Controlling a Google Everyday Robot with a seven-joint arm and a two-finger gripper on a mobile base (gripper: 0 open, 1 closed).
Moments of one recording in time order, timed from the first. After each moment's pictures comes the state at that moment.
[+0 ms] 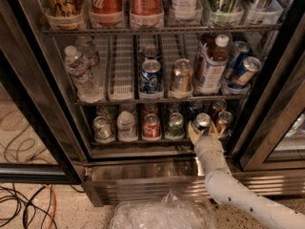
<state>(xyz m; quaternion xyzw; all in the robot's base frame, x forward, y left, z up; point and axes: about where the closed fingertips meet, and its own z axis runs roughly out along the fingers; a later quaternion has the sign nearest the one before) 0.651 -0.204 0.614 -0.01 0.71 0.02 0.70</state>
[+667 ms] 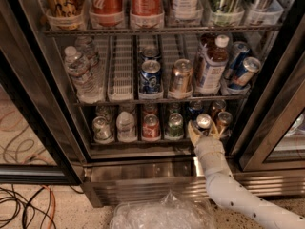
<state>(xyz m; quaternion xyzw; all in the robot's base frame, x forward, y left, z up) 0.637 -0.203 0.632 -0.02 0.71 0.02 0.71</state>
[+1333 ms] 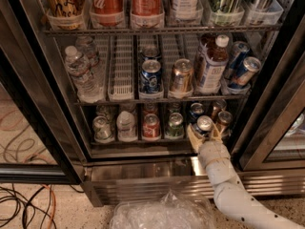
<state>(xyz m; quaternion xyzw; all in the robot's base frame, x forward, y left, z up) 0.602 -0.187 0.662 -0.05 0.69 0.06 0.72</state>
